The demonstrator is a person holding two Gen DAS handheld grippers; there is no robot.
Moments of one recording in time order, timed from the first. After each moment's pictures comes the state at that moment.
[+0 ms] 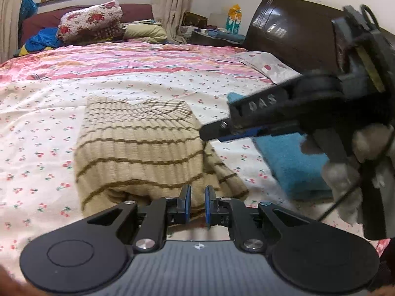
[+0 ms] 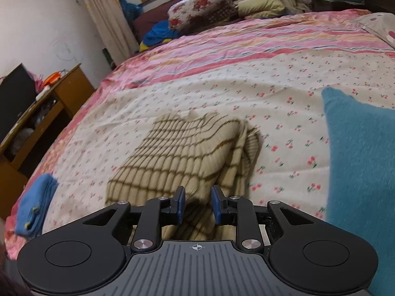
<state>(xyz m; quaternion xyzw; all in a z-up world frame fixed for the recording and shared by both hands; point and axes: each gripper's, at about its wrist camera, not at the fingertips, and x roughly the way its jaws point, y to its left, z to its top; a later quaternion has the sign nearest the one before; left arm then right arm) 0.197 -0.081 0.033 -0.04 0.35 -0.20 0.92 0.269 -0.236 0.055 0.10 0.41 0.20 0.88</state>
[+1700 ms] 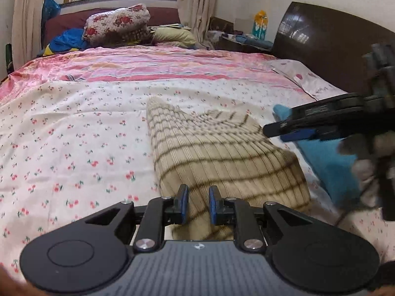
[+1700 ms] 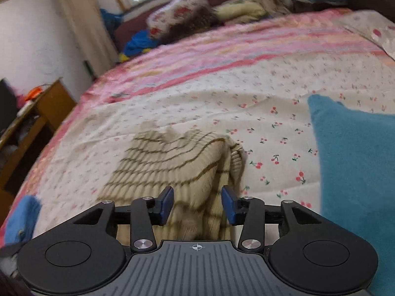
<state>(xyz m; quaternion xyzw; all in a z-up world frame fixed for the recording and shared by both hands) 0.231 -0.015 0.030 -0.04 0.34 -0.14 0.93 0.308 -0.235 0.047 0.12 0.41 0.13 0.90</state>
